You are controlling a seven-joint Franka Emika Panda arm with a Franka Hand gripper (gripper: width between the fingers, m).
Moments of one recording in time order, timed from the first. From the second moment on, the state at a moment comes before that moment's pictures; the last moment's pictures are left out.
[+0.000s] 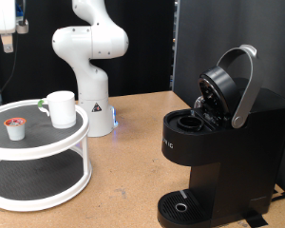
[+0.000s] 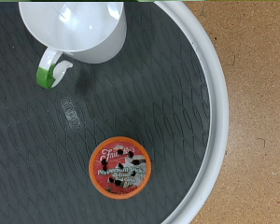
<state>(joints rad) -0.12 -0.60 -0.44 -2.35 -0.25 1.81 -1.32</state>
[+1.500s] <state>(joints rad) -0.14 -0.54 -0.51 -2.62 -0.35 2.21 -1.40</state>
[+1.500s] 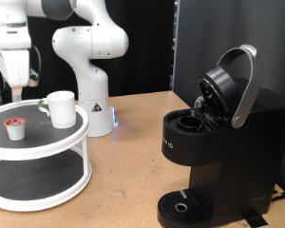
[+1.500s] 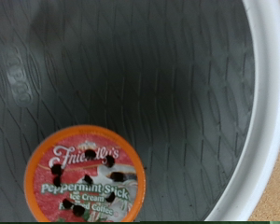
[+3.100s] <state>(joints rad) -0.14 -0.44 -0.60 -2.78 -0.39 2.49 -1.48</state>
